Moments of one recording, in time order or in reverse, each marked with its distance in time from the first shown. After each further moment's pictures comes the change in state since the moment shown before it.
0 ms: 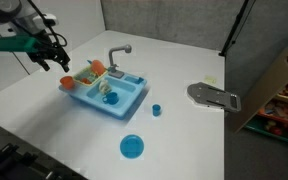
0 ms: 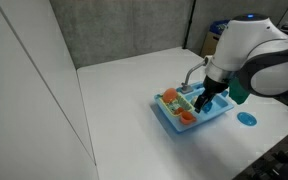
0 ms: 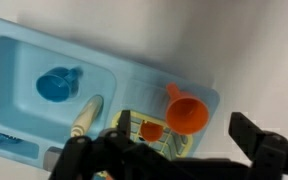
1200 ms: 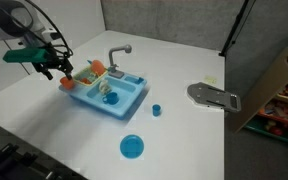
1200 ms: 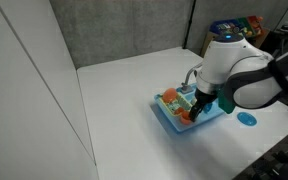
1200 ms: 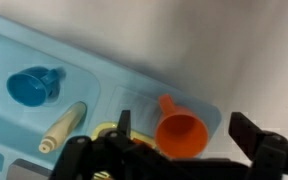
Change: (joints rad) arm 0.044 0.150 -0.021 0.078 -0.052 0.011 -0.007
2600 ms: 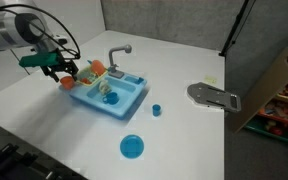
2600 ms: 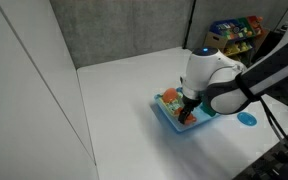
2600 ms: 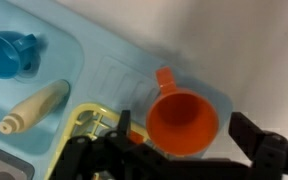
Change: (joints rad) arm 0.067 0.180 -0.045 0.167 -0.040 0.001 -0.025
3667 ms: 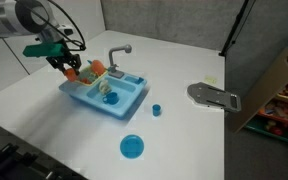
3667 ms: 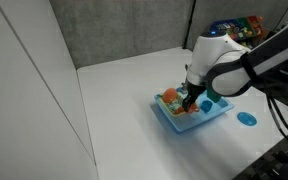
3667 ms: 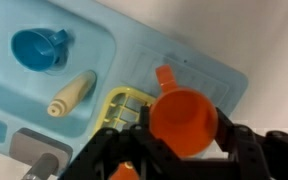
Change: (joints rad) arm -0.064 -0.072 0.008 0.008 0.075 -0.048 -0.072
